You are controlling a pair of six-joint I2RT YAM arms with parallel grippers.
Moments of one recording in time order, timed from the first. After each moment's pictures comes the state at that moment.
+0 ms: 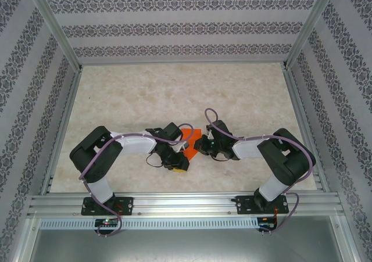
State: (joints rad) left arm -0.79 1.75 0.87 -0.42 0.67 -0.63; right arm 0.62 1.63 0.53 0.25 -0.40 0.98
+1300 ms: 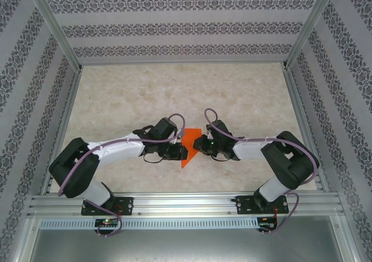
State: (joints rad) left arm -0.78 1.52 0.83 -0.32 0.47 -0.72; right arm 0.63 1.56 0.54 0.18 -0.34 0.96
